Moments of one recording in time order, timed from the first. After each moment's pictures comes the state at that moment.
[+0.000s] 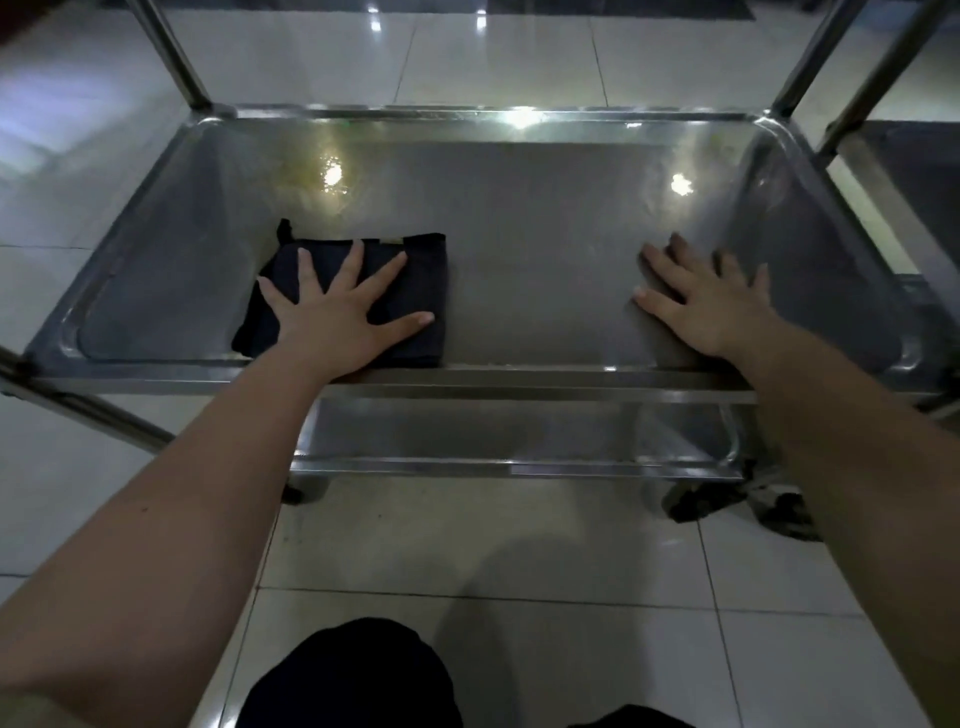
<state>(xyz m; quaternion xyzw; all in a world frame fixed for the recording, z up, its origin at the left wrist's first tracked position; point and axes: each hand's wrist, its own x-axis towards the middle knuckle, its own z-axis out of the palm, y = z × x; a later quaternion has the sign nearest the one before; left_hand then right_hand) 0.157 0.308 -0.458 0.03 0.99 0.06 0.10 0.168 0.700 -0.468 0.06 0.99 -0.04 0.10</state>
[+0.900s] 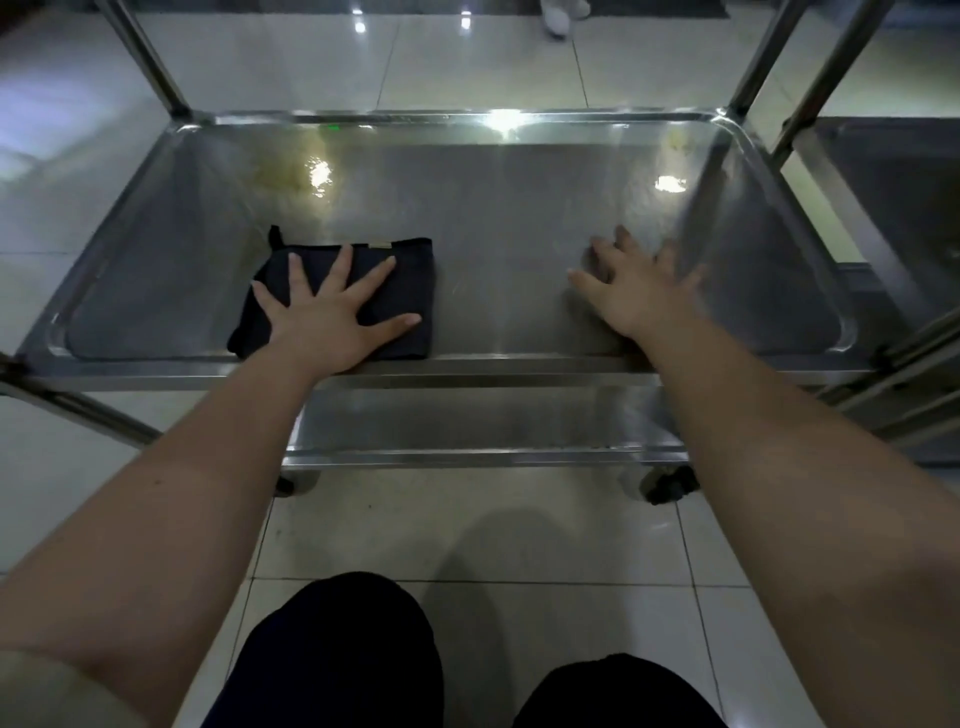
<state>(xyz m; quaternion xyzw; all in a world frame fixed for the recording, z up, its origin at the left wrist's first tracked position) 0.166 0.316 -0.465 0.04 0.99 0.06 0.09 0.176 0.659 -0.454 0.11 0.99 -0.11 0.06</state>
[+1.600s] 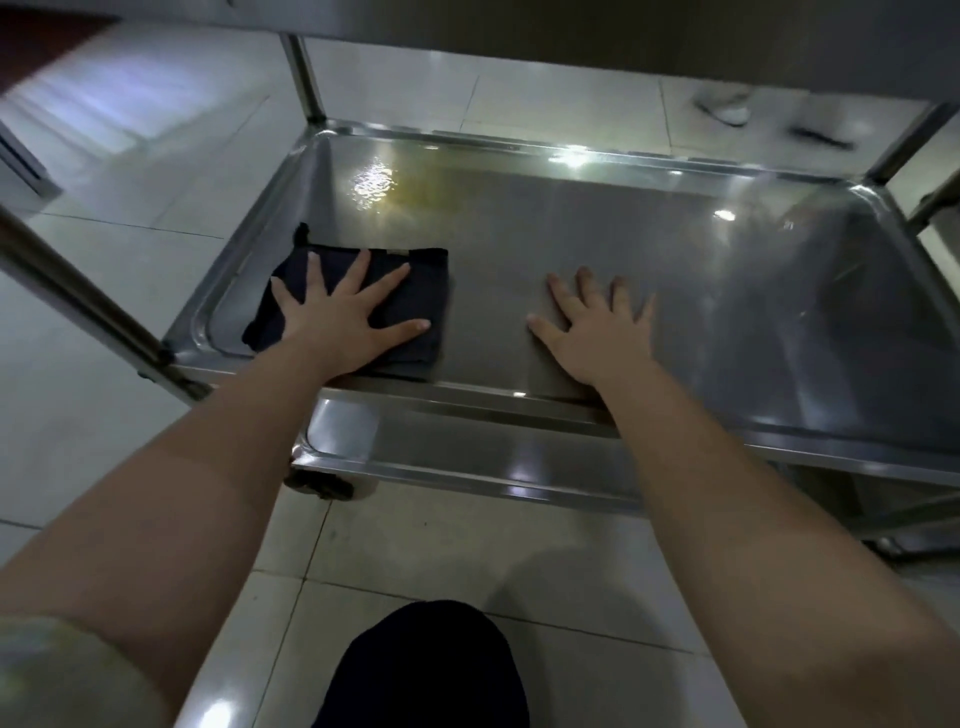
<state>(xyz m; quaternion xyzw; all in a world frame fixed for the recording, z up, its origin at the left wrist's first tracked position) 0.140 0.189 -0.461 0.01 0.99 0.05 0.09 0.140 0.486 -0.468 0.01 1.00 -0.02 0.08</state>
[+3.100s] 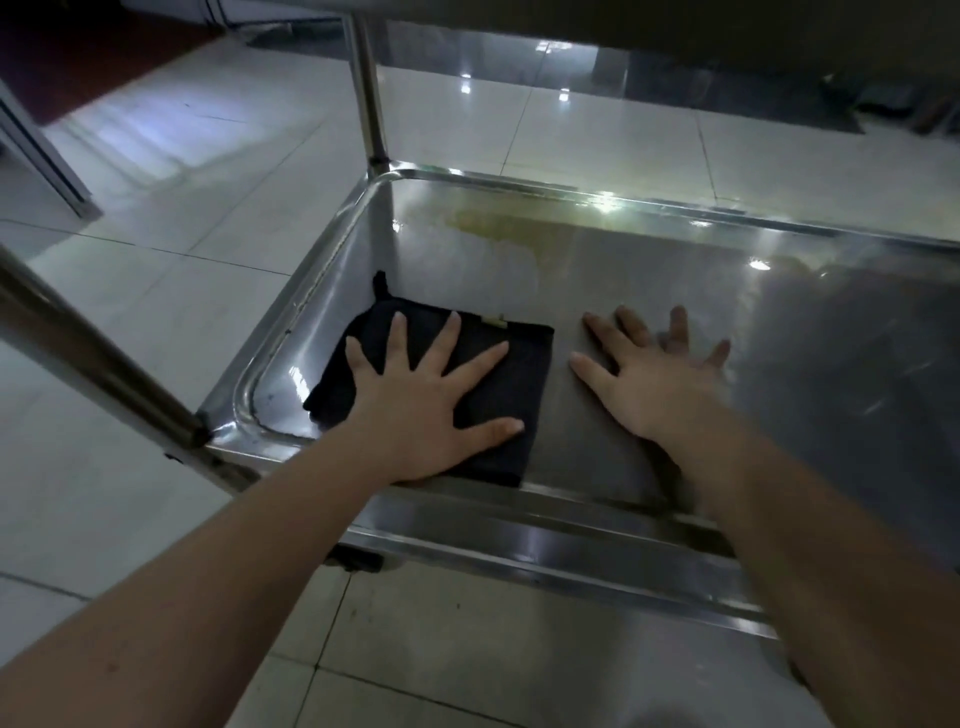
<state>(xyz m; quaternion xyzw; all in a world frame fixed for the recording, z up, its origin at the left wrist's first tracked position) 0.139 0.184 -0.472 0.10 0.99 0.04 0.08 0.088 0.434 -0.469 -0.01 1.00 0.01 0.08</state>
